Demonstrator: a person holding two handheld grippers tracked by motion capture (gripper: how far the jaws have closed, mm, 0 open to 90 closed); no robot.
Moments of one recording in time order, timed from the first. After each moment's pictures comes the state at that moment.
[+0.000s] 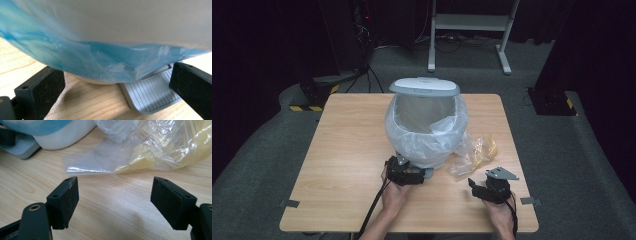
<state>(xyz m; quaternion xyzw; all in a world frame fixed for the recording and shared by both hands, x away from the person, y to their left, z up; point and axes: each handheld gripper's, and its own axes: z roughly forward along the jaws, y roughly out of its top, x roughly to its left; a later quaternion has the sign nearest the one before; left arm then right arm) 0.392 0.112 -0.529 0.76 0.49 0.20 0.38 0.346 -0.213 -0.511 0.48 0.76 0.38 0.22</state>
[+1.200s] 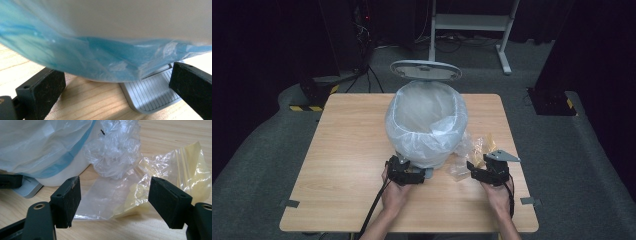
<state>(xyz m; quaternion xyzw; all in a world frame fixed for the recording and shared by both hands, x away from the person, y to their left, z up) 0.394 0.110 -0.529 0.77 0.50 0.19 0.36 0.387 -0.207 -0.482 0.47 0.74 0.42 0.21</state>
